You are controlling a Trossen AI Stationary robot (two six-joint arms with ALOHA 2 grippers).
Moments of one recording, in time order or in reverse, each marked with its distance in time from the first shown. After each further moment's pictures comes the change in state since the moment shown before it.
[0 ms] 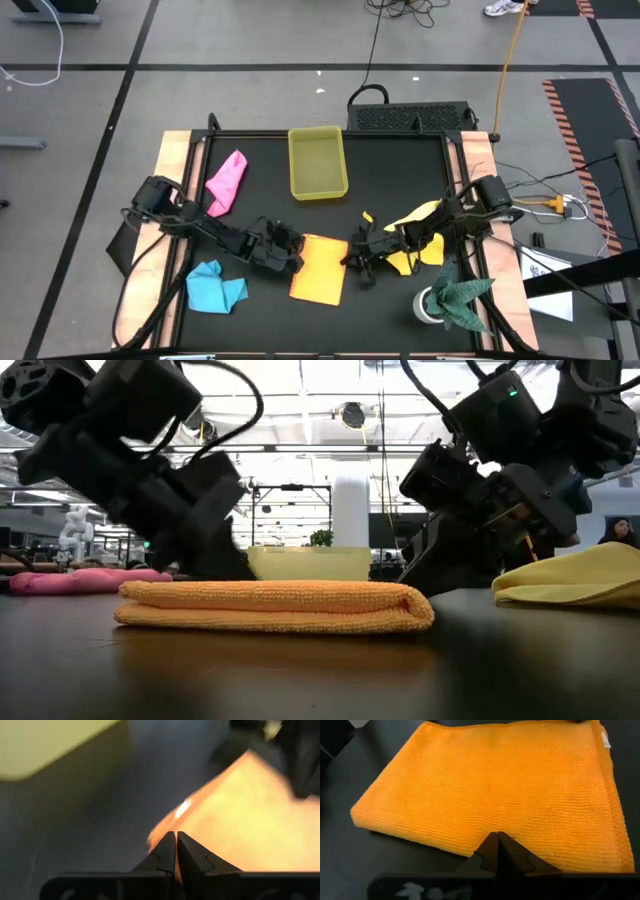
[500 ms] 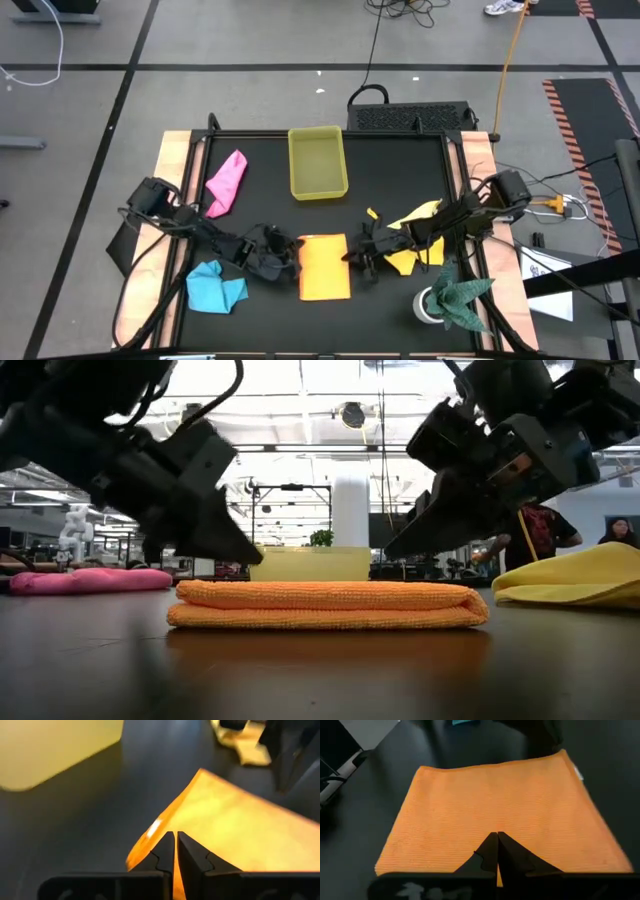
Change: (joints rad) left arm -0.070 -0.022 0.000 0.093 -0.115 -0.011; right arm 0.029 -0.140 -0.005 -0.060 0.055 -0.010
